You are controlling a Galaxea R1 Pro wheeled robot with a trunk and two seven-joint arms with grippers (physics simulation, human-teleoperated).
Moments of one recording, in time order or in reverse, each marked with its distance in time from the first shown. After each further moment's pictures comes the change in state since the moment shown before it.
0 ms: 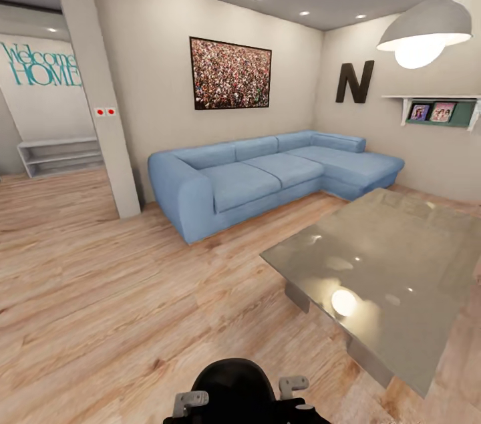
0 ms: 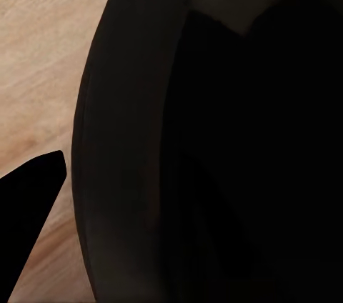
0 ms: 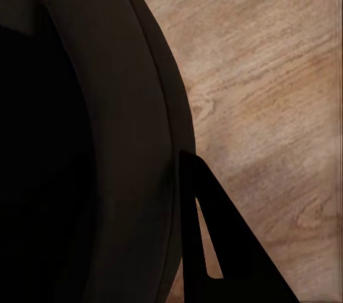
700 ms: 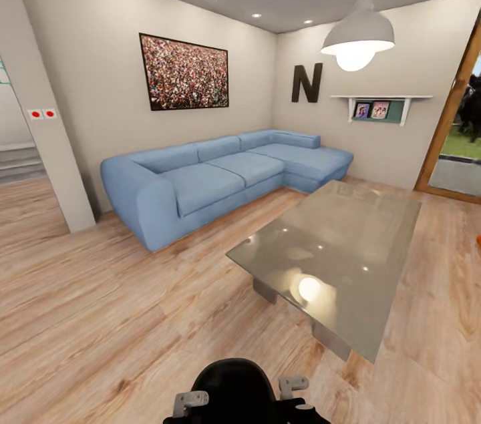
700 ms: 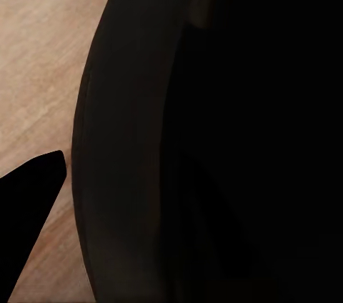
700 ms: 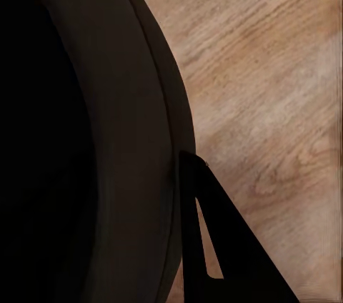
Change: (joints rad) left arm 0.000 0.000 0.000 0.000 0.000 0.000 0.000; right arm 0.000 0.000 0.000 0.000 0.000 0.000 0.000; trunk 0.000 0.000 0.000
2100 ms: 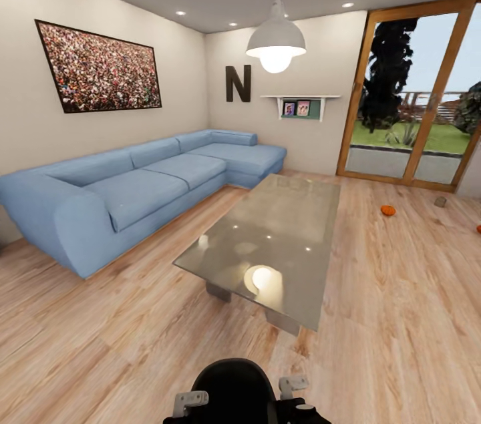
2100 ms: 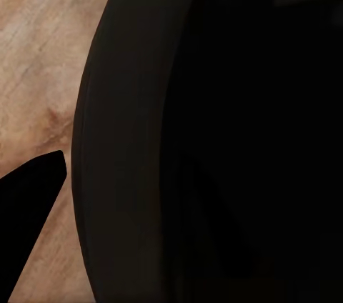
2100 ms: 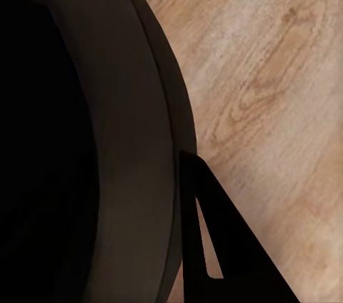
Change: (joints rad) left arm 0.000 0.000 0.001 -0.001 0.000 0.001 0.000; right arm -0.001 0.000 -0.021 0.001 0.020 -0.001 0.009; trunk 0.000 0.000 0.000
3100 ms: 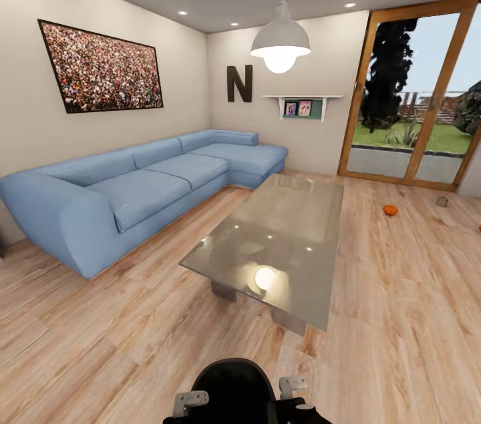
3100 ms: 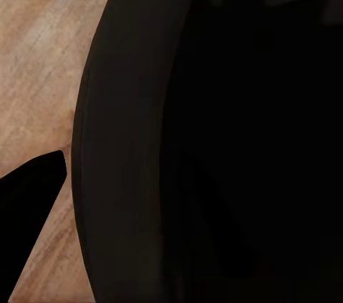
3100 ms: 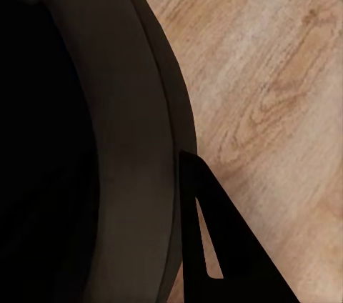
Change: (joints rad) left arm 0.000 0.000 0.000 0.000 0.000 -0.001 0.000; right arm 0.000 0.000 -0.003 0.000 0.004 -0.001 0.001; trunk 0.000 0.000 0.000
